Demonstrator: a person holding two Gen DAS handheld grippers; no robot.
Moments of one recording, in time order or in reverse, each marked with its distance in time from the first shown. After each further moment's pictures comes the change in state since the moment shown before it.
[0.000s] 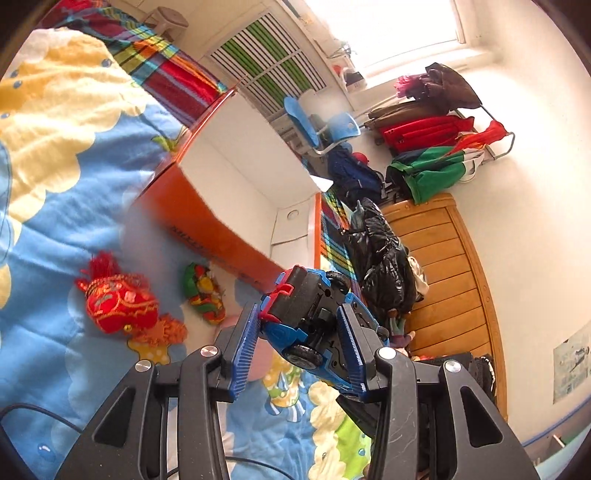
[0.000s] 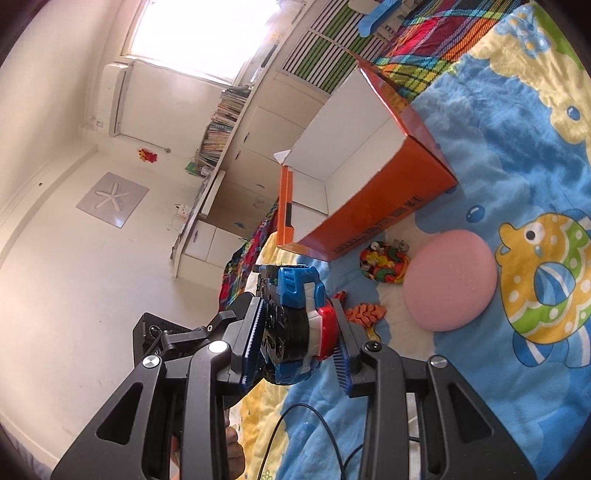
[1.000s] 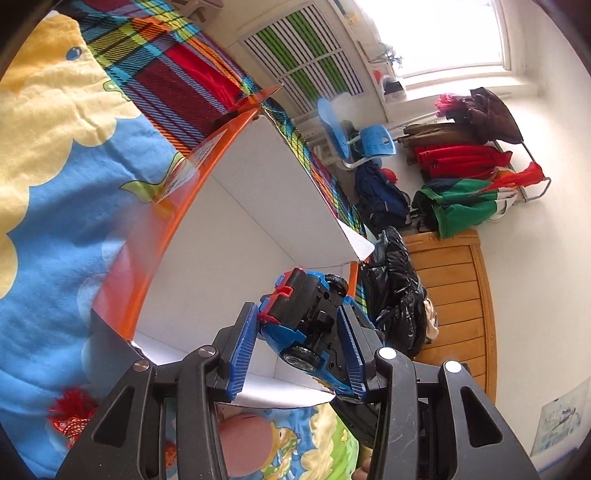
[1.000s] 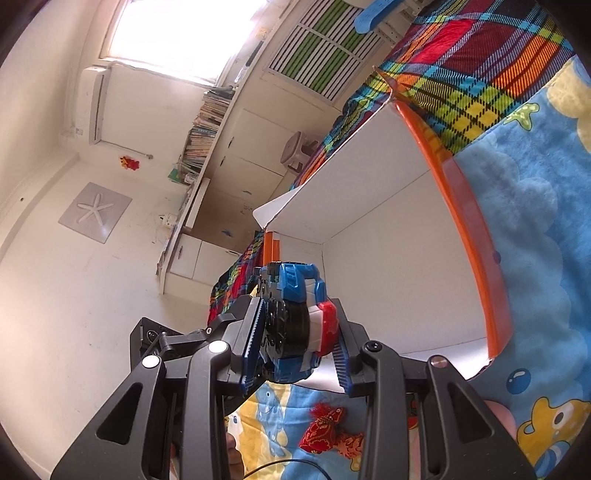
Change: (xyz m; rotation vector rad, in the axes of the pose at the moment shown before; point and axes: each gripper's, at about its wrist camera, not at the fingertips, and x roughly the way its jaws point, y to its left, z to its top) left arm 0.093 0.039 0.102 -0.155 0.025 0.041; right arm 0.086 -0.015 0.103 0.028 0.038 -0.054
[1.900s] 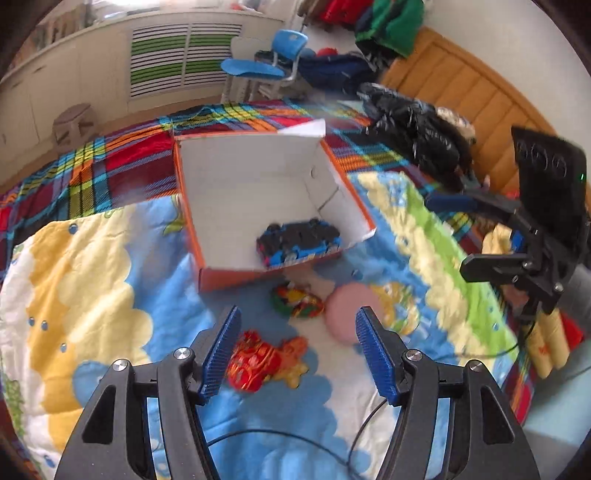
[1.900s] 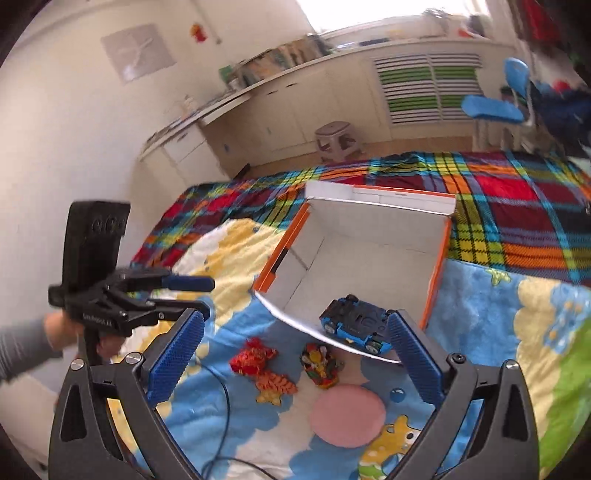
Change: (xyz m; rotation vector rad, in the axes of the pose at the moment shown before) left arm -0.079 -0.081 -0.081 0.864 0.294 0.383; right arm -0.068 0.109 -0.045 -0.804 0.235 -0.228
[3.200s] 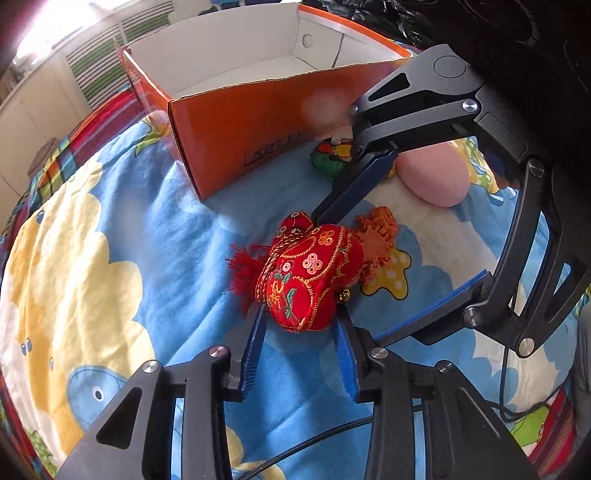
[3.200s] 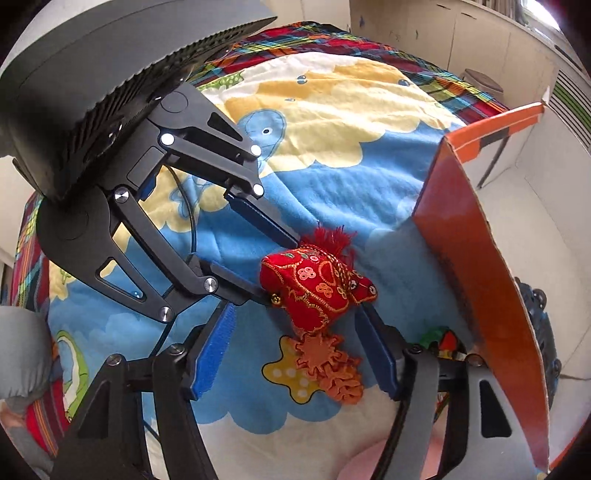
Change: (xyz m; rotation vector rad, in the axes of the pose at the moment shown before) left arm 0.101 0.036 -0.070 0.304 0.190 0.107; right arm 0.201 0.074 -0.064 -0.524 0.421 0.156
